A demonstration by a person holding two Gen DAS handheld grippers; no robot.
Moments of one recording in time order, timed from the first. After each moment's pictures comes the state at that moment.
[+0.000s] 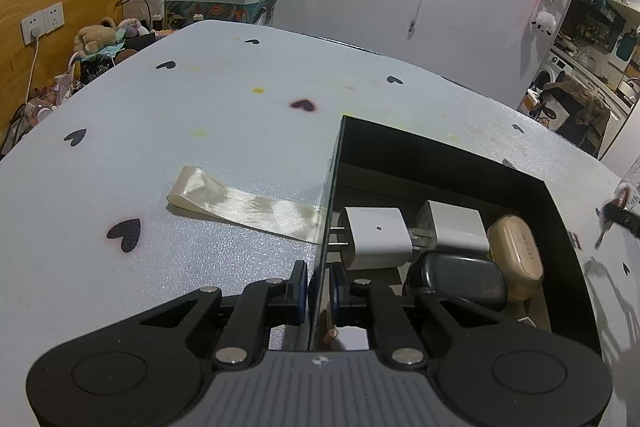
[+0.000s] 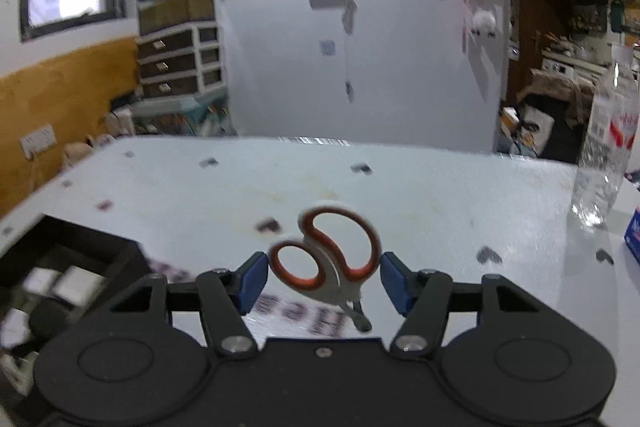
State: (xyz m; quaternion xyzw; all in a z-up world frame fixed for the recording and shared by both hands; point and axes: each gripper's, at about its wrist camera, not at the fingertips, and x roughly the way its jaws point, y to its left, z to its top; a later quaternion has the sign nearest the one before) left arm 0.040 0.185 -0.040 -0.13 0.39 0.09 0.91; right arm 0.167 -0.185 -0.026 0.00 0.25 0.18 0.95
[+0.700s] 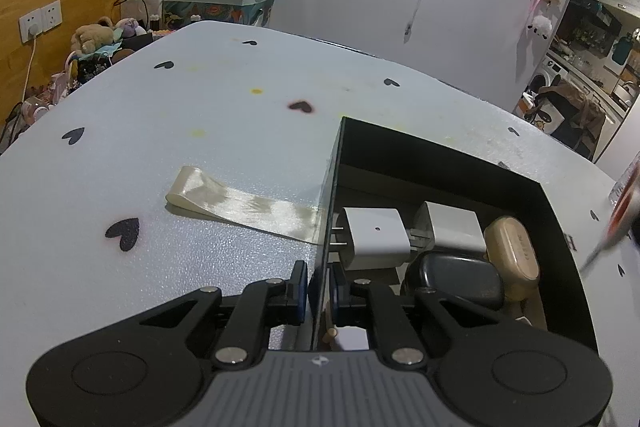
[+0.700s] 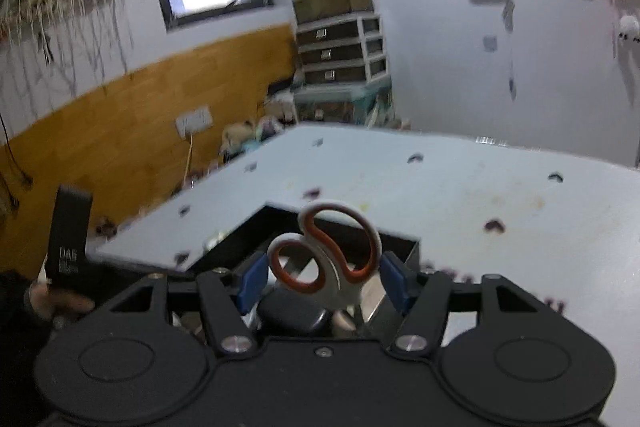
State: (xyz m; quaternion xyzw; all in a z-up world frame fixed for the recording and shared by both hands) left arm 0.039 0.186 -0.039 -0.14 0.38 0.09 0.91; right arm 0.095 -0.094 0.020 0.01 0.29 0.39 0.87
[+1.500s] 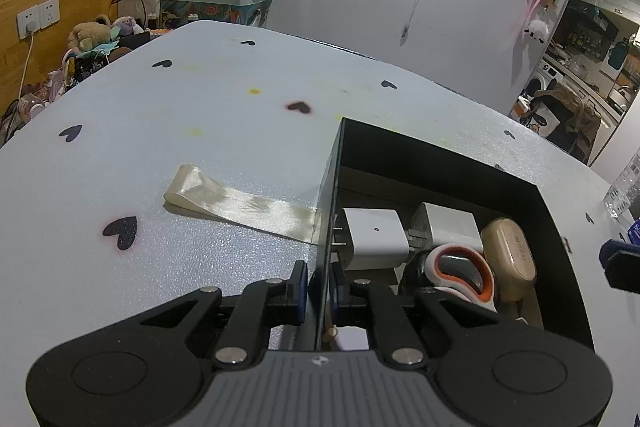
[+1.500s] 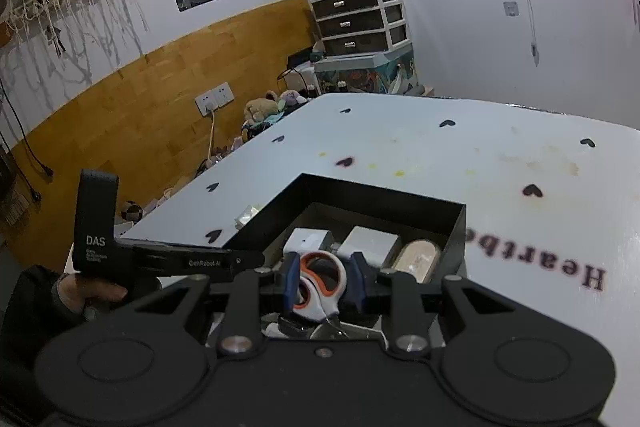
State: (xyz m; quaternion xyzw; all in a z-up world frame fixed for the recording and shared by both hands) left arm 0.037 0.190 -0.040 -0.14 0.38 0.08 0.91; right arm 0.088 -0.081 0.017 0.02 0.32 0.42 0.85
